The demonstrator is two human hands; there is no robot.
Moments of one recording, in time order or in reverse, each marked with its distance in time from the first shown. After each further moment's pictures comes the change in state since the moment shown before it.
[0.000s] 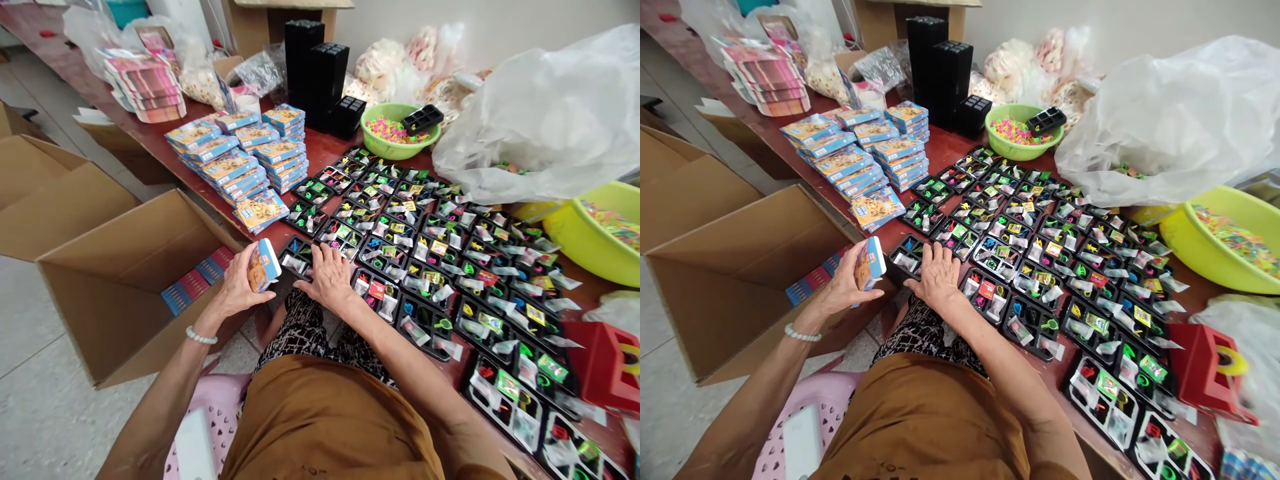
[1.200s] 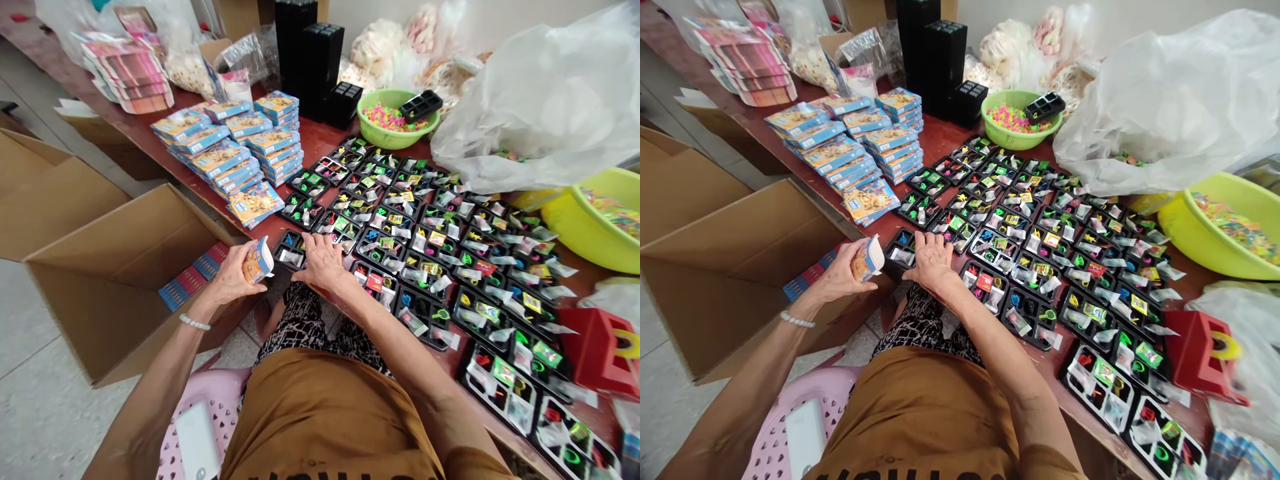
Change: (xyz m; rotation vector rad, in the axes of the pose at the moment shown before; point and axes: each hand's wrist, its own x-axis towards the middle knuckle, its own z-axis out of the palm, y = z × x) left_hand 0.015 -0.032 0.002 0.046 -0.098 0.048; right_hand 0.028 0.004 0.003 0.000 -0.056 -0.041
